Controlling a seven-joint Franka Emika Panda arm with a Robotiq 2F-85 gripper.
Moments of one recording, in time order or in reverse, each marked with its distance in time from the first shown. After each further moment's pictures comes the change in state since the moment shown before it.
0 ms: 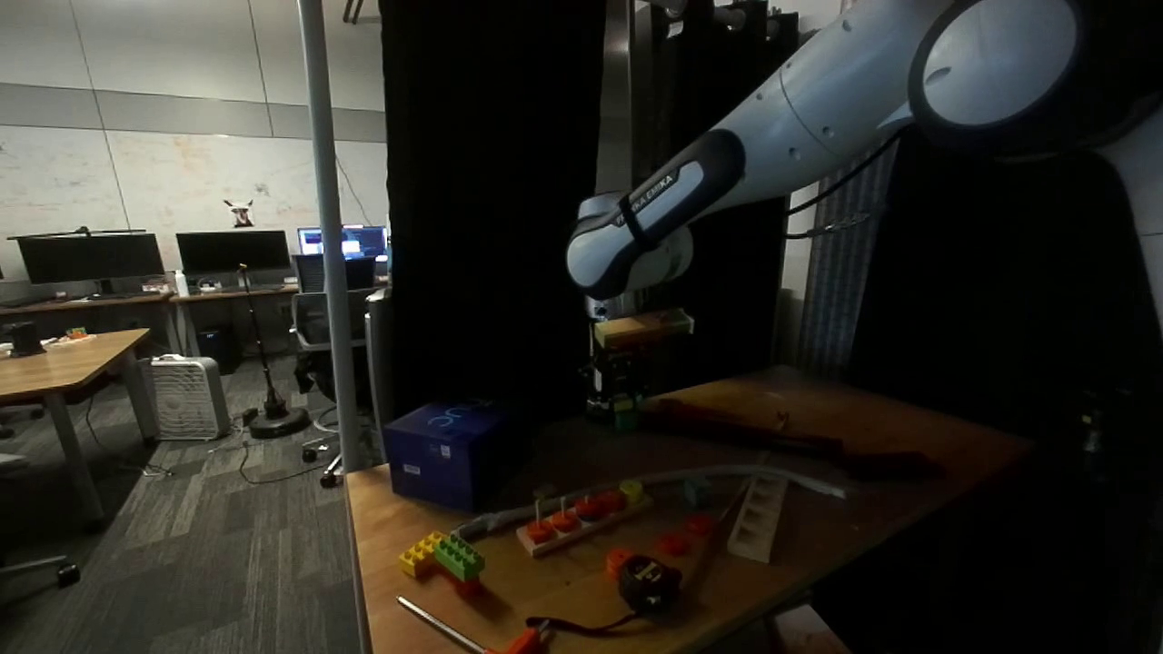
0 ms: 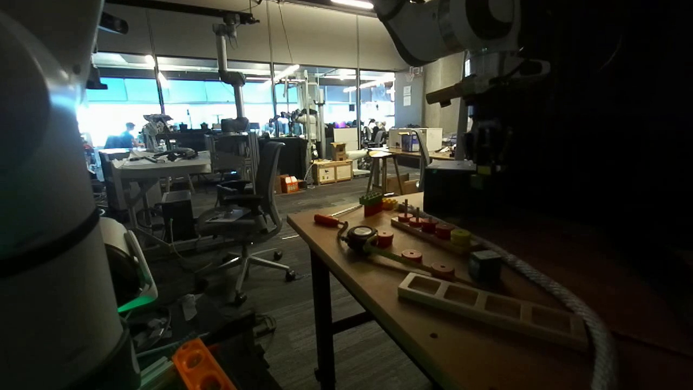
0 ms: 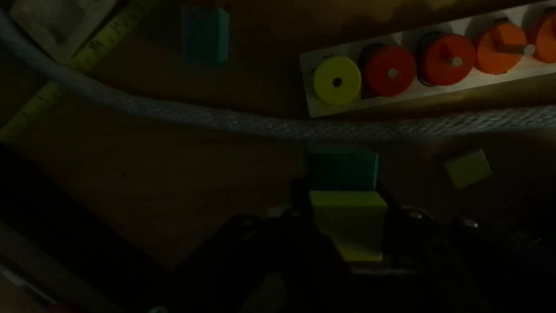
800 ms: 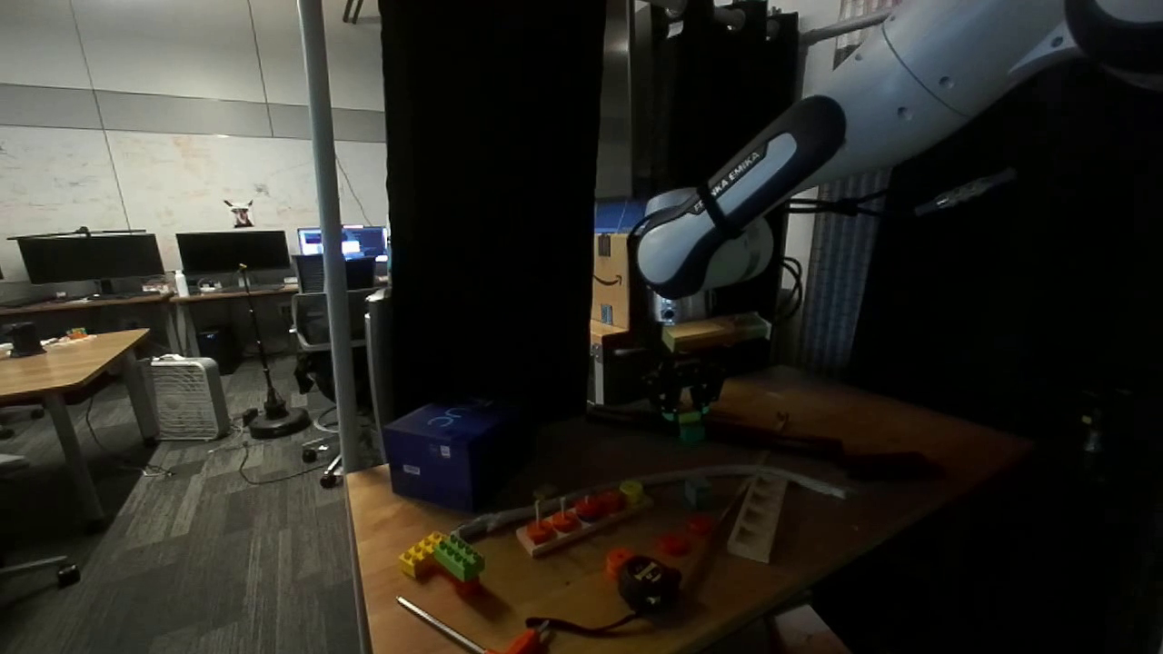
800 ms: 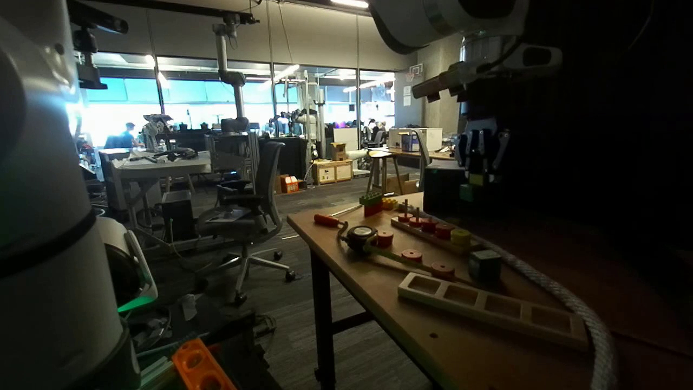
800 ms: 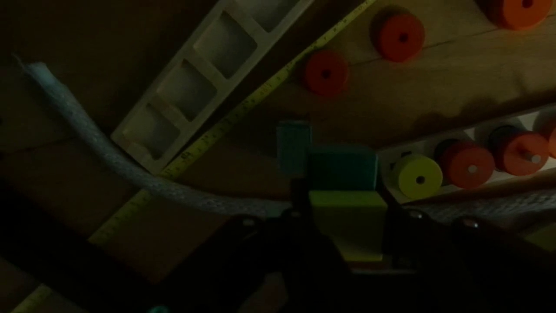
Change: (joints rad) arm -0.072 -0.242 -0.007 -0.330 -0.008 0.048 0.007
